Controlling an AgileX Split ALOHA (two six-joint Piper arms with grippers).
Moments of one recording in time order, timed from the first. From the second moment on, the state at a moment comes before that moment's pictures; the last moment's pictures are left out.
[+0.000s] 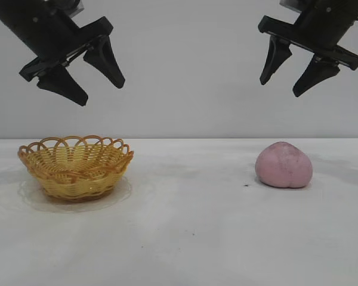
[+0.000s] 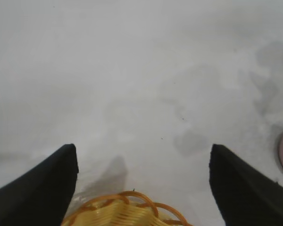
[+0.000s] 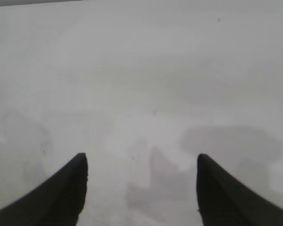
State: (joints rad) left arm -0.17 1.95 -1.29 -1.10 0.49 0.97; right arm 0.15 1.98 -1.45 0.67 0.60 -0.46
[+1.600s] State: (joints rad) left arm -0.20 2.10 -1.77 -0.21 1.21 0.73; right arm 0.15 1.98 -1.45 0.68 0.60 -0.46
